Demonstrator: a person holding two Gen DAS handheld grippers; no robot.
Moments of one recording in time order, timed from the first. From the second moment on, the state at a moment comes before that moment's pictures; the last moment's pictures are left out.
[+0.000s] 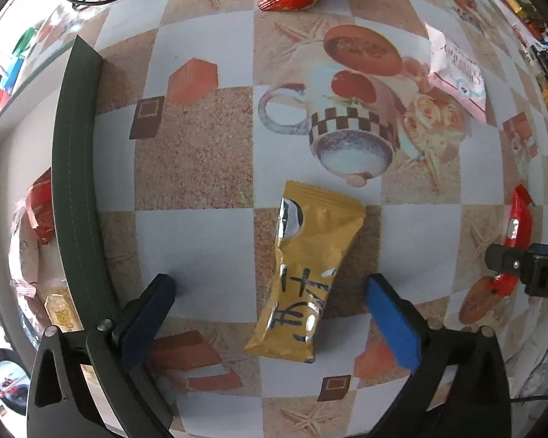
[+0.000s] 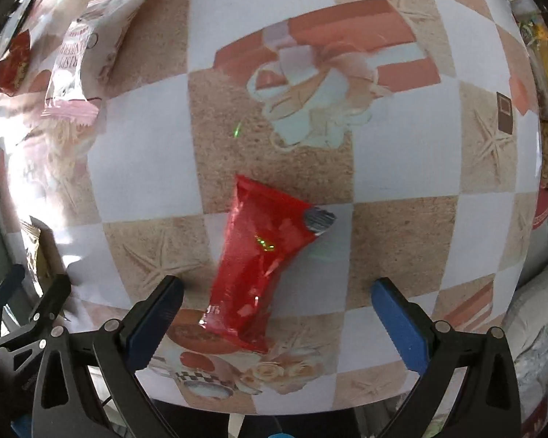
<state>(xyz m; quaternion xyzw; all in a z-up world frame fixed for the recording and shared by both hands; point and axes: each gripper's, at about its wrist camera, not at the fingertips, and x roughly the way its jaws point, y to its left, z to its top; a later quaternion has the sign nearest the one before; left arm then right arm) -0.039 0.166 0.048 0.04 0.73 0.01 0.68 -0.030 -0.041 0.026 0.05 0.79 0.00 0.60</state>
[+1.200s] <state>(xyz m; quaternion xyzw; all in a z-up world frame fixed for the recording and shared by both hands) -0.053 0.174 0.058 0.04 0.72 0.00 0.69 -0.033 -0.035 0.029 0.05 0.78 0.00 0.62</state>
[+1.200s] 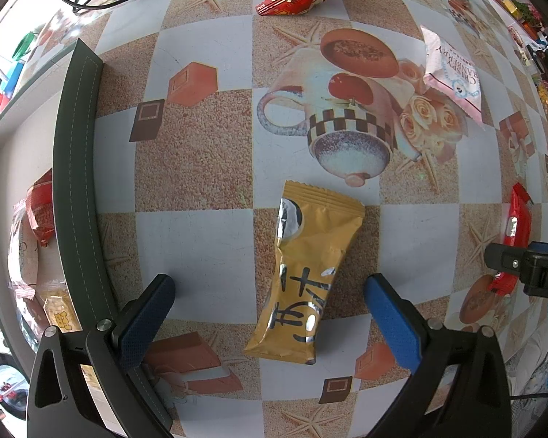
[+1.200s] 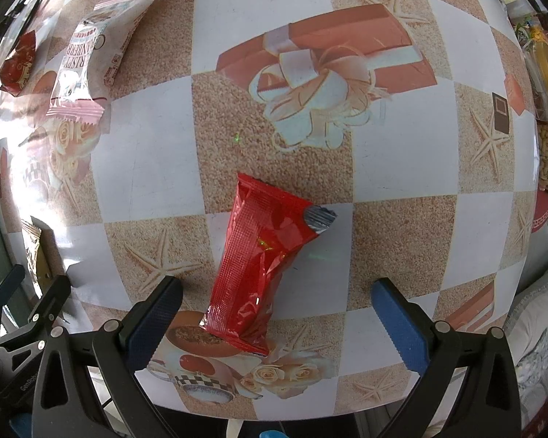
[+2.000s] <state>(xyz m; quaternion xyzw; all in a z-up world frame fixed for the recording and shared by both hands) -0.053 0.174 0.058 0.03 0.72 0.00 0.69 -0.034 -0.035 0.030 0.05 0.78 0.00 0.62</state>
